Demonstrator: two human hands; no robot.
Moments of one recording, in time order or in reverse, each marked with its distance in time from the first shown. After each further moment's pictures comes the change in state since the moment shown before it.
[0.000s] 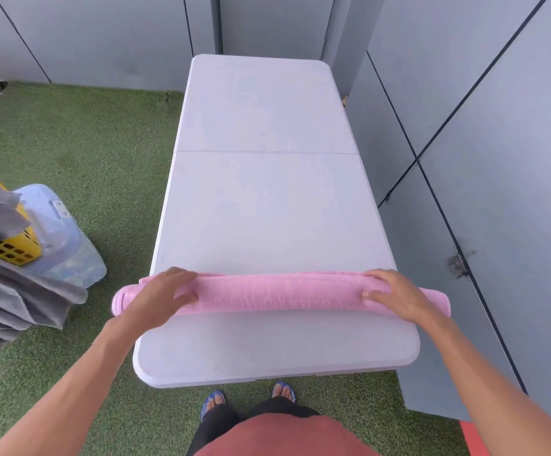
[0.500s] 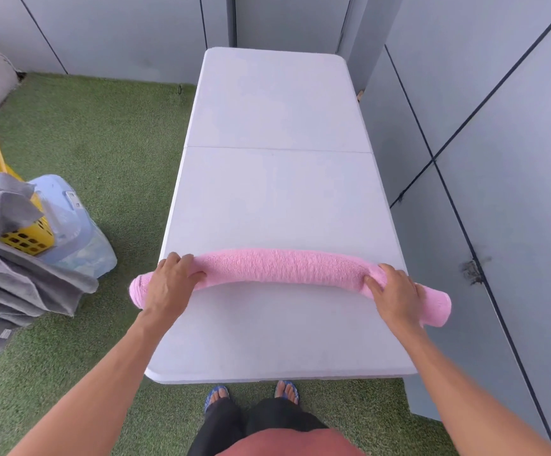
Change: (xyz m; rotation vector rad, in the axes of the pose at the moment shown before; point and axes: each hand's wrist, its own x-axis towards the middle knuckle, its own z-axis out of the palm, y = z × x) left_hand 0.014 0.030 0.007 0.089 0.297 -0.262; right_hand 0.015 -0.031 0.036 -0.196 0.430 0.214
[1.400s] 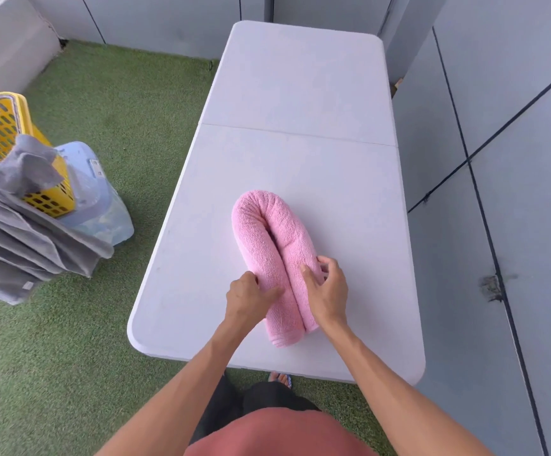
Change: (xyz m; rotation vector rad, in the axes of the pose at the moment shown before) left_hand -0.043 0.137 0.067 -0.448 -0.266 -0.411; right_hand -0.033 -0.098 0.028 0.779 -0.175 -0.029
